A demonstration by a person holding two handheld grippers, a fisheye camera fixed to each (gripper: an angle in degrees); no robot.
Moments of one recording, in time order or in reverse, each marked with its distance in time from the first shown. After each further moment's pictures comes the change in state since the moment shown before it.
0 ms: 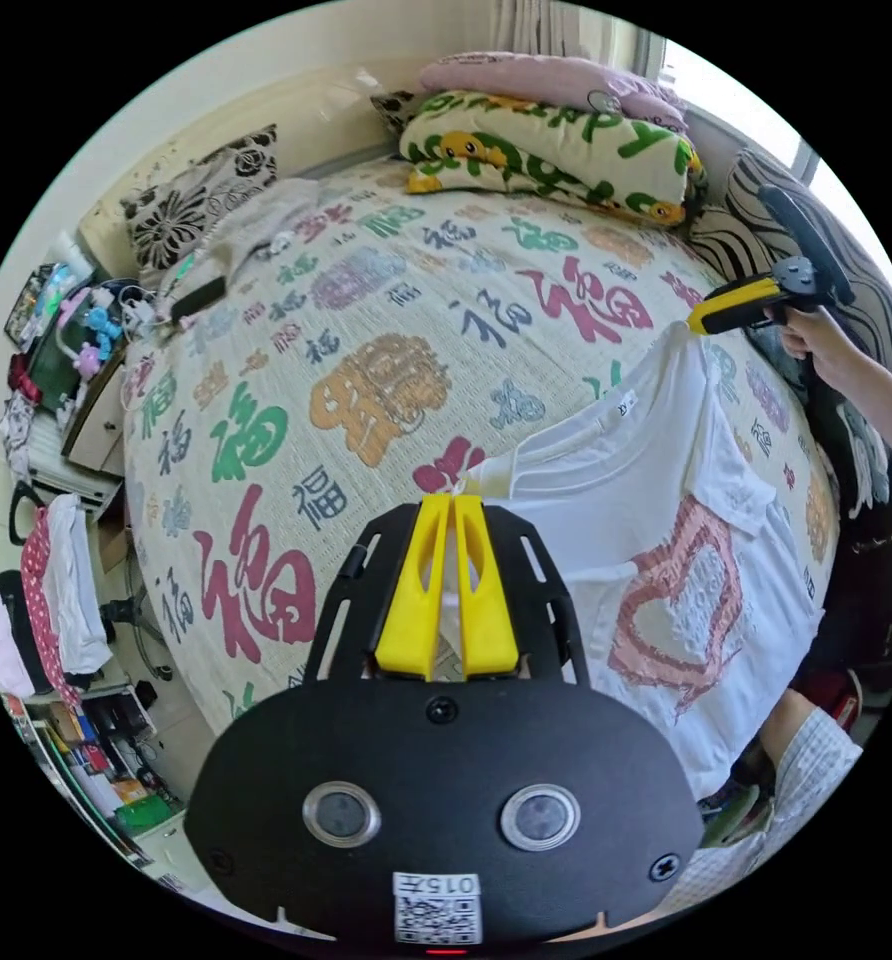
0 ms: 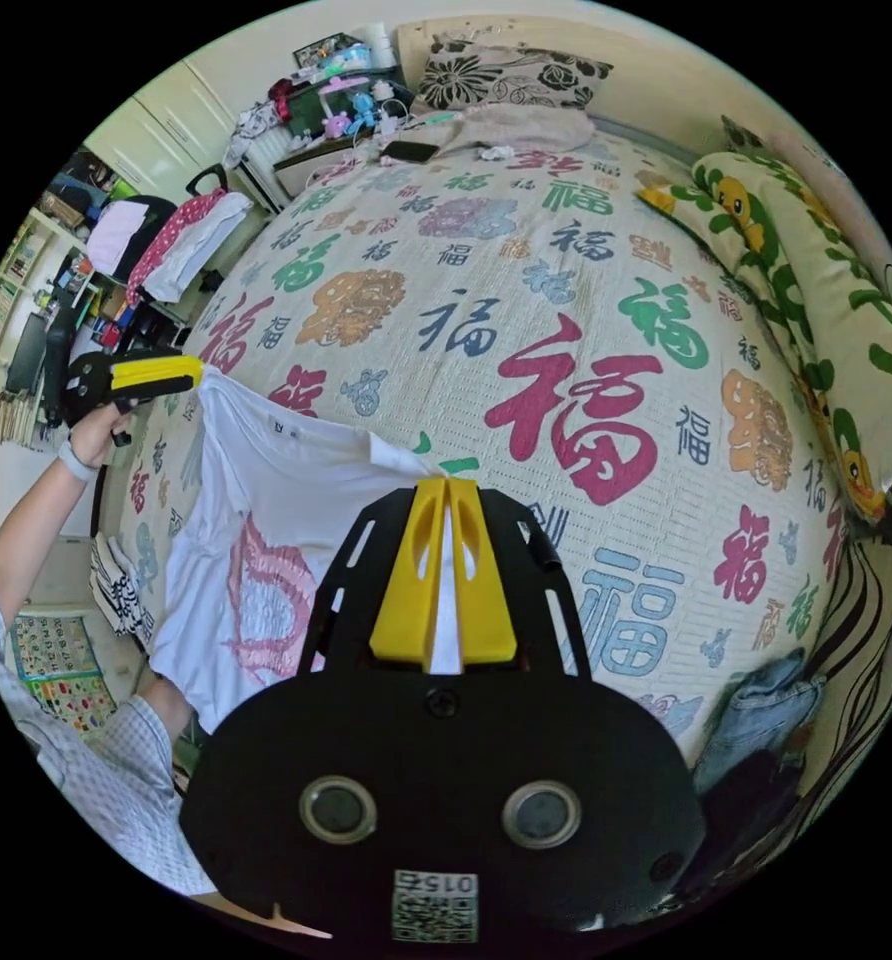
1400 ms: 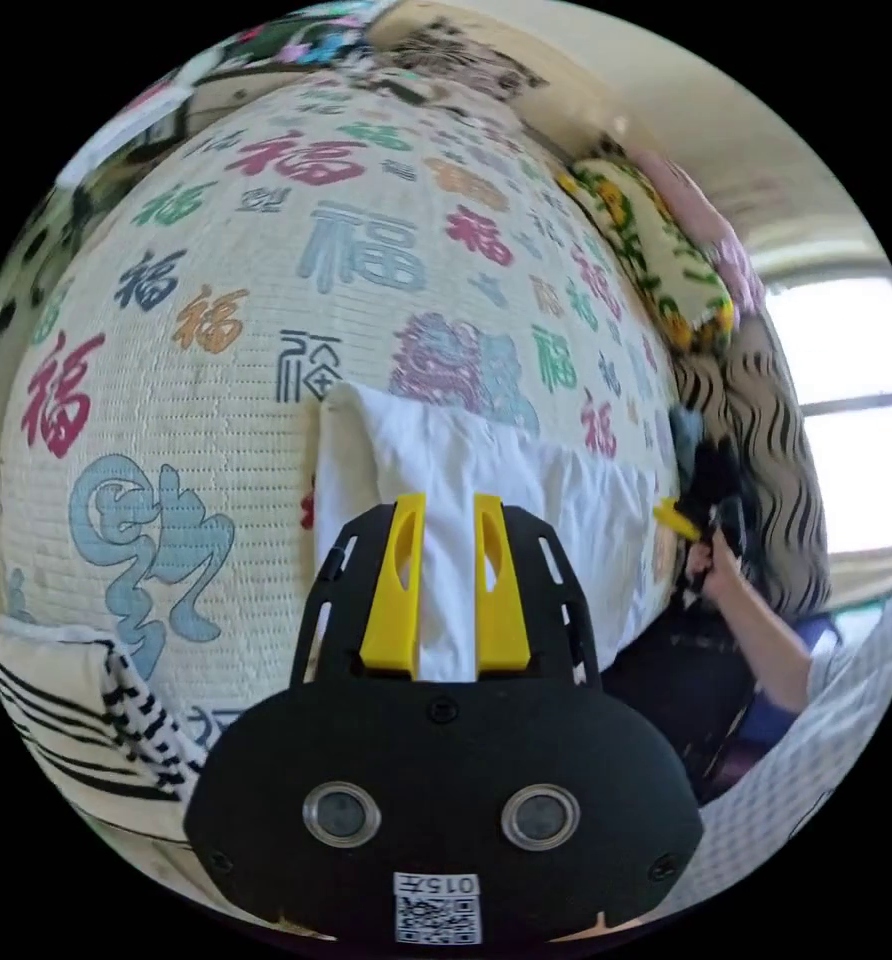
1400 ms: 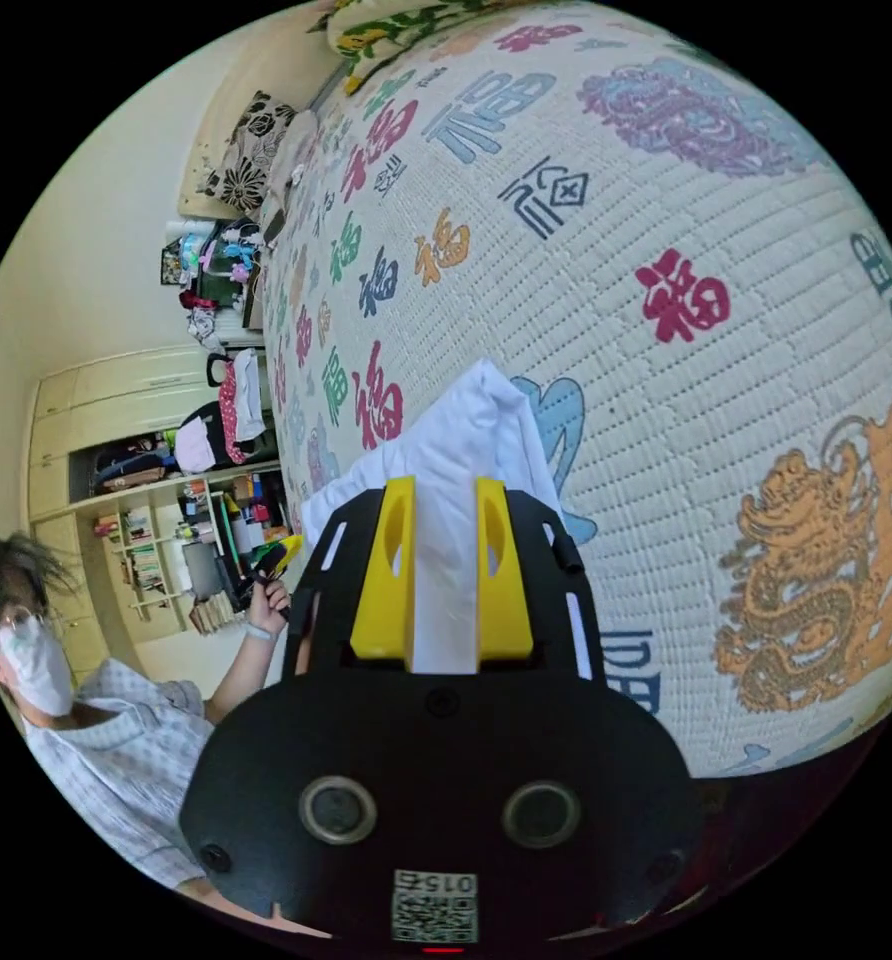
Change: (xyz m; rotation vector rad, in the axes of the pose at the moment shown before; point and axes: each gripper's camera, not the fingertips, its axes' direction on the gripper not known) left arm -0.014 0.404 -0.123 0.011 0.494 -0.786; right arm 0.092 0.484 0.066 0.001 -0.644 0.778
